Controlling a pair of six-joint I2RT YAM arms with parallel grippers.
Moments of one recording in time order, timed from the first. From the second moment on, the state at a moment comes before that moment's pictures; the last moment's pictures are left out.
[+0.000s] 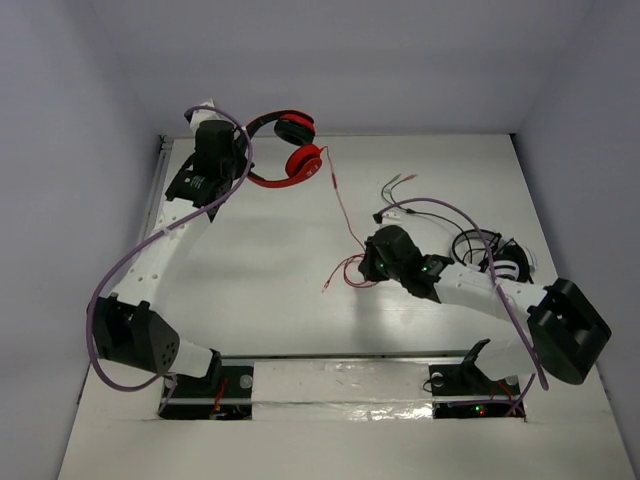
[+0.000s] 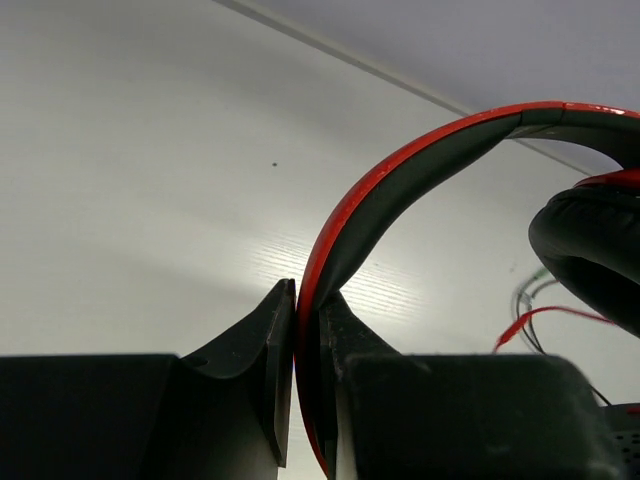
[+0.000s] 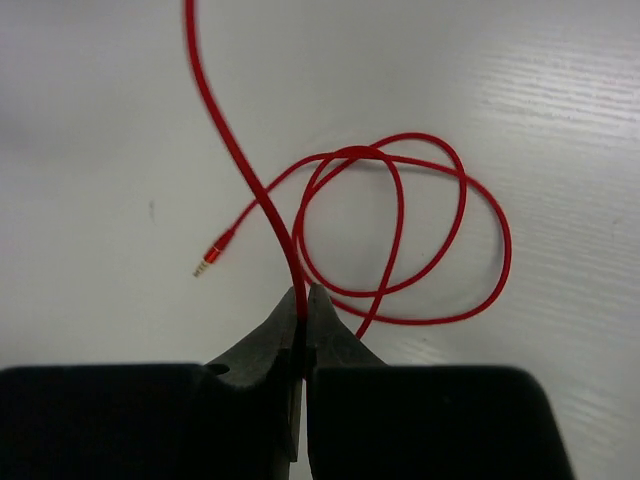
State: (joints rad) left arm -0.28 1.40 1.42 -0.46 -0.27 -0.56; right arm 0.77 1.34 0.71 -0.03 0.16 0.61
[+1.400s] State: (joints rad) left arm -0.65 1.36 0.90 -0.05 -0.06 -0.36; right arm 1.11 1.33 1.42 -0.90 0.54 0.34
